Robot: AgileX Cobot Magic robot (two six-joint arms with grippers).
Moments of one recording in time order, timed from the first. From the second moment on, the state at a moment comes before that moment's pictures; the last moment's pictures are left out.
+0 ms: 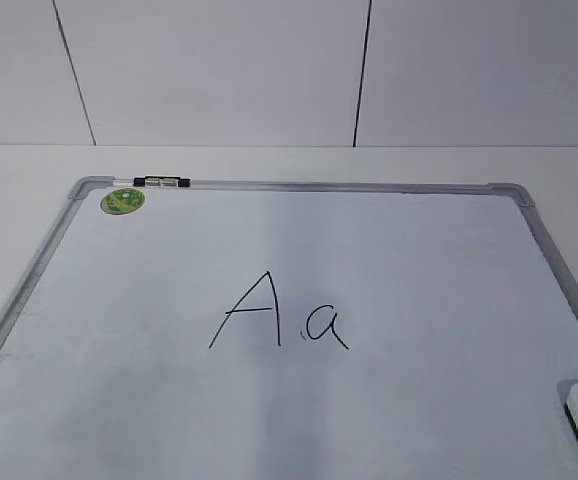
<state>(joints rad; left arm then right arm) 0.13 0.11 -0.51 -0.22 1.10 0.08 -0.06 0.09 -0.51 -0.18 1.16 0.24</state>
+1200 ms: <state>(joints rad) 0.04 0.11 -0.51 -0.22 1.10 0.08 -0.01 0.31 -0.52 0.02 1.13 0.01</state>
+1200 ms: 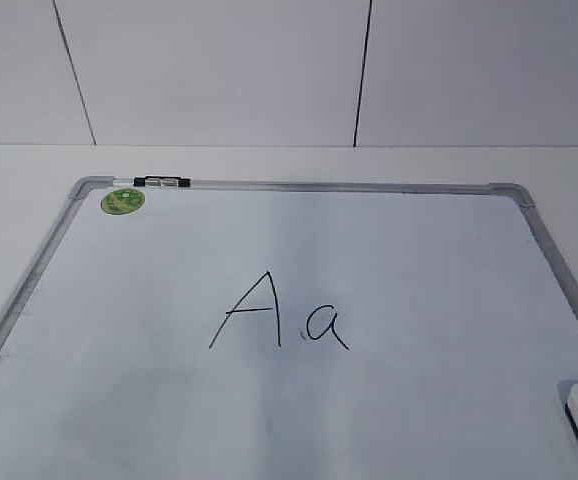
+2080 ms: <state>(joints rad) 0.03 0.11 -0.51 -0.22 1.10 0.08 0.06 0.78 -0.56 0.07 1.04 -0.09</state>
